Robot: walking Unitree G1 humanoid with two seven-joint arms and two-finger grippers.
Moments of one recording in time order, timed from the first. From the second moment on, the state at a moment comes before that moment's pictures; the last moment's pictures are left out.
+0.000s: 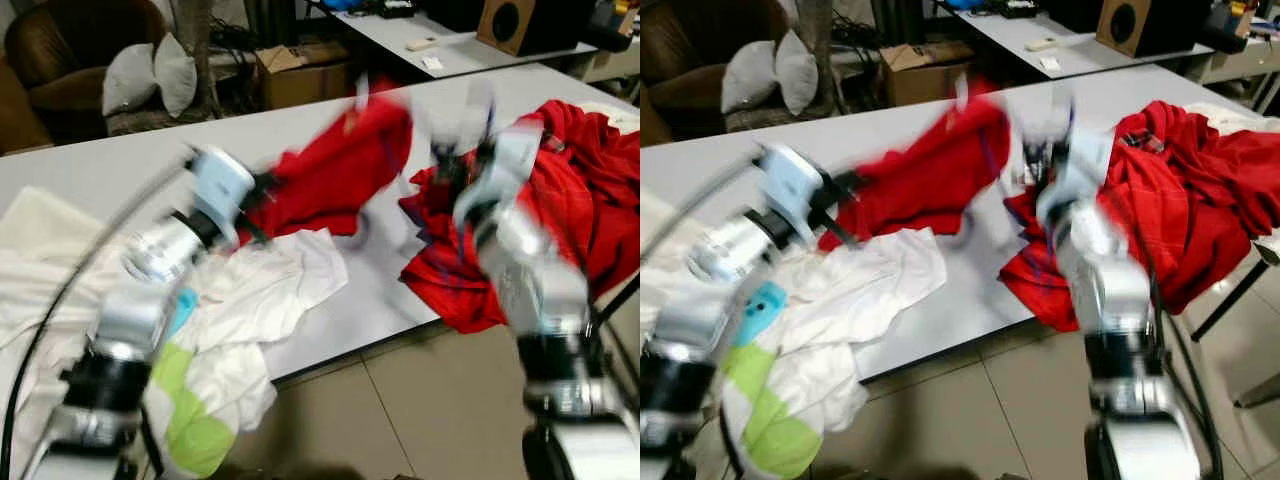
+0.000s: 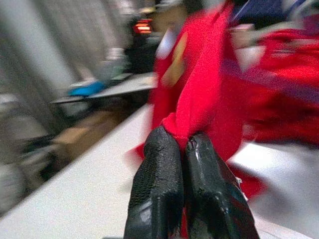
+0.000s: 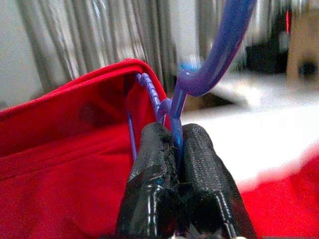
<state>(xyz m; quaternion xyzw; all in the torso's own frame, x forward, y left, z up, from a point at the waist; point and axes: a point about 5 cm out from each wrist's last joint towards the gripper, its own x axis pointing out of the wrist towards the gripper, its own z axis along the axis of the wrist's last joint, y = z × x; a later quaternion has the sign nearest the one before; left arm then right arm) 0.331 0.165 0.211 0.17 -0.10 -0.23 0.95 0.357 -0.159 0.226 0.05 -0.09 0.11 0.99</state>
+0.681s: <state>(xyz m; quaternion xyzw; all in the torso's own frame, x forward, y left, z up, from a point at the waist) 0.342 0.191 0.222 0.14 -0.11 -0.14 0.97 0.352 -0.149 0.201 0.12 -0.03 0.15 0.98</state>
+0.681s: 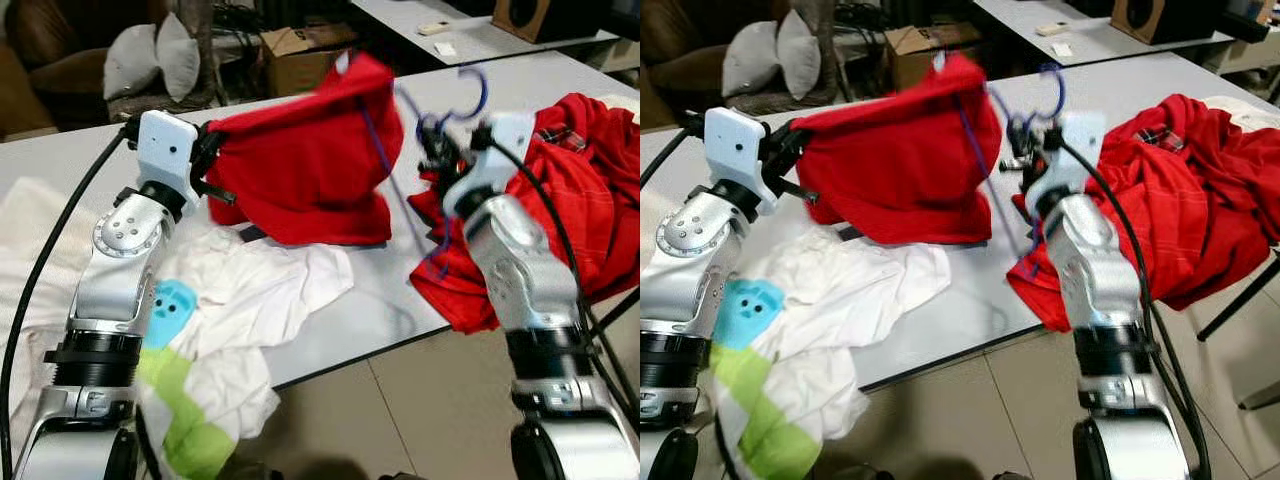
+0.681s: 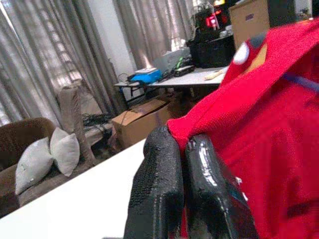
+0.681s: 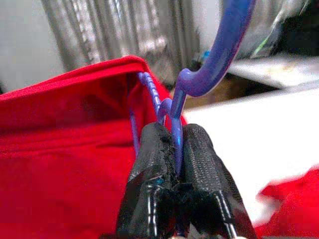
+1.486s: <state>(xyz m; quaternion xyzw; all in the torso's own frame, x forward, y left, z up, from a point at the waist) 0.340 0.149 0.252 0.14 -0.16 -0.31 0.92 0.306 -0.146 0.164 -0.04 0.07 0.26 0.96</state>
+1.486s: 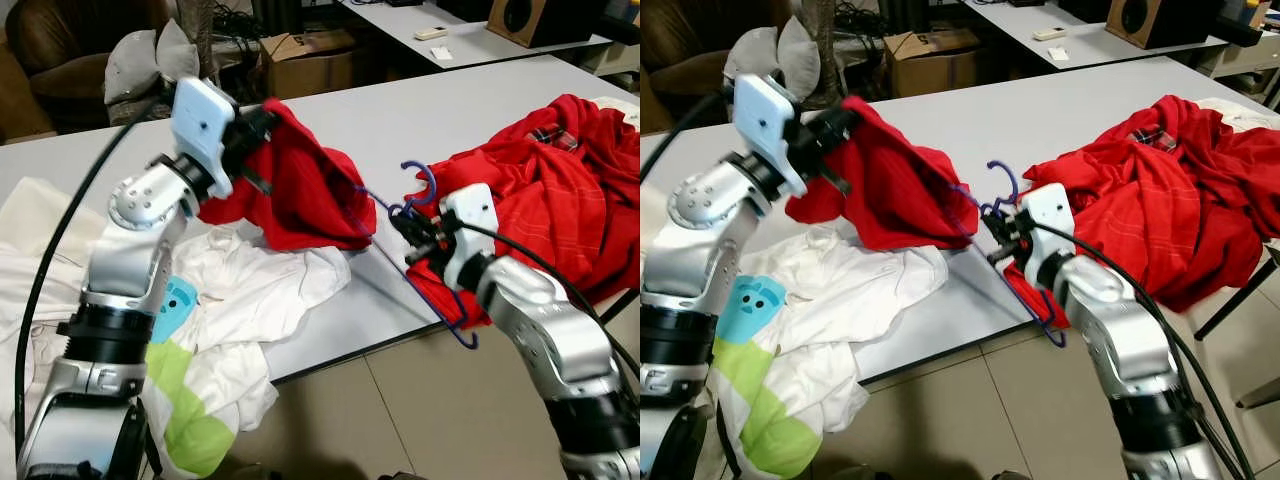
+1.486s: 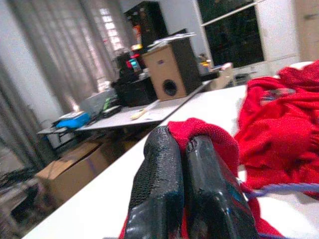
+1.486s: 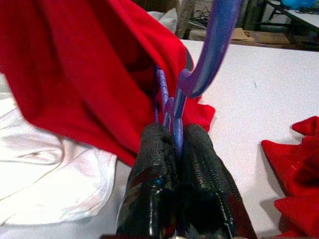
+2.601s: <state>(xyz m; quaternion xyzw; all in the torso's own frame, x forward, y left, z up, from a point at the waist) 0.306 0.139 0.198 0.16 -0.06 -0.44 0.88 0.325 -0.148 0.225 0.00 -0.18 0.16 0.97</state>
